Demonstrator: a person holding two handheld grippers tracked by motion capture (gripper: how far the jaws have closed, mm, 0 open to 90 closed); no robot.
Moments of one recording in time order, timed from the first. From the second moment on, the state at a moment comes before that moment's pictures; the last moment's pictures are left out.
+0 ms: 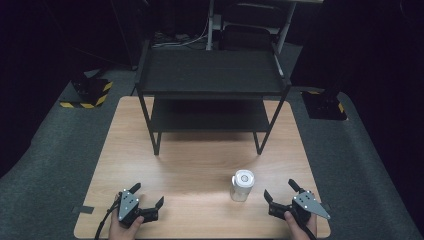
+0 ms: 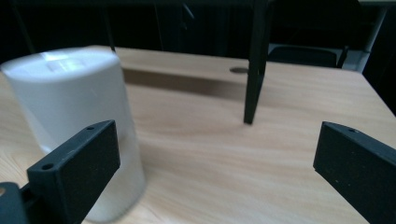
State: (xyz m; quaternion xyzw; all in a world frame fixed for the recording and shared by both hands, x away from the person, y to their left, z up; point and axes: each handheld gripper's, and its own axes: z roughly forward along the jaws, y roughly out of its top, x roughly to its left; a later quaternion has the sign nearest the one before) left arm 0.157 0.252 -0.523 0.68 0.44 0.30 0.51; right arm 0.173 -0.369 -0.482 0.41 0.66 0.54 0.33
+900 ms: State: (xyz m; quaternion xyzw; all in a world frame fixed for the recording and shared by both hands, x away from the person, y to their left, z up) left arm 0.157 0.256 -0.524 0.68 0.44 0.29 0.51; right arm 0.170 -0.269 -0.496 0.38 0.67 0.53 0.34
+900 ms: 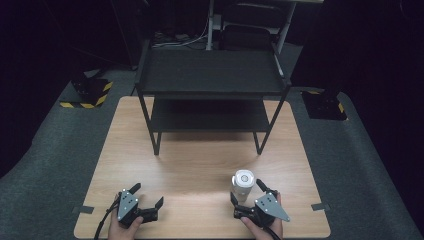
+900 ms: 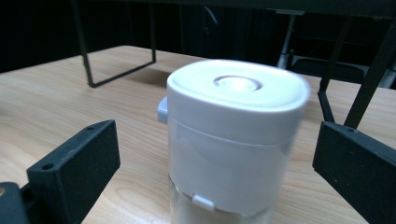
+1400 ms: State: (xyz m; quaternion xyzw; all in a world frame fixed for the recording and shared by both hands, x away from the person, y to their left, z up) left arm 0.157 0.257 -0.524 0.68 0.44 0.29 0.52; right arm 0.173 -0.243 -0.519 0.43 0.62 0.53 0.37
